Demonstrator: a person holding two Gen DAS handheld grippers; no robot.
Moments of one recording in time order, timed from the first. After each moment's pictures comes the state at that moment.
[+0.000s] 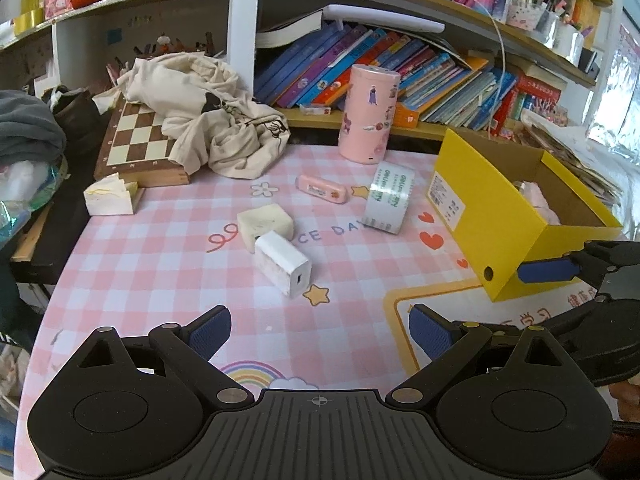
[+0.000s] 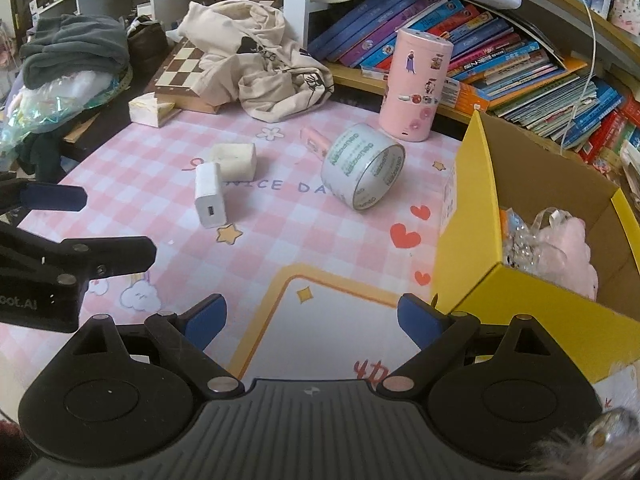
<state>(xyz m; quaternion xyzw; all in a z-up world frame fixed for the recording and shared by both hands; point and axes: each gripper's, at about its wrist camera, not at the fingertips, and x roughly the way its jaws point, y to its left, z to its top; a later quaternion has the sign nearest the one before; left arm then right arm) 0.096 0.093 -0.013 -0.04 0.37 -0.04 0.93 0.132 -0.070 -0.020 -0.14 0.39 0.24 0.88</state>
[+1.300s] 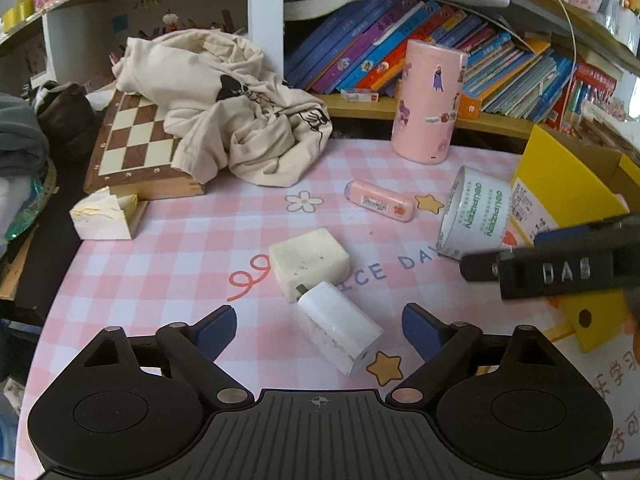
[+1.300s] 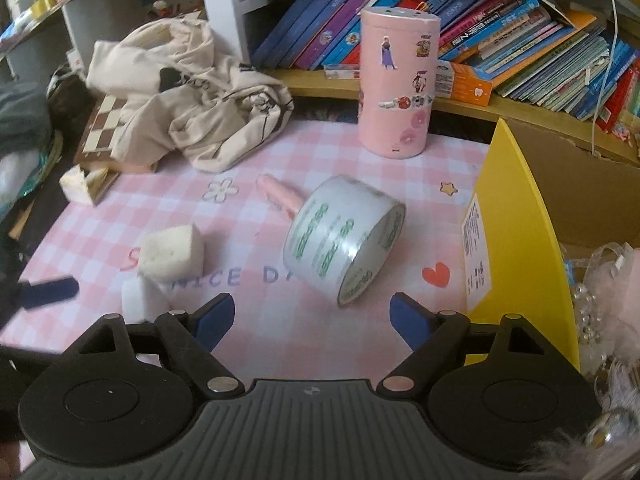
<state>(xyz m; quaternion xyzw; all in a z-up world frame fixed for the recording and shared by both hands) 0.193 0.108 -0.053 -0.02 0.39 0.01 0.92 0.255 -0.032 -0.039 -0.05 0.42 0.20 0.88</state>
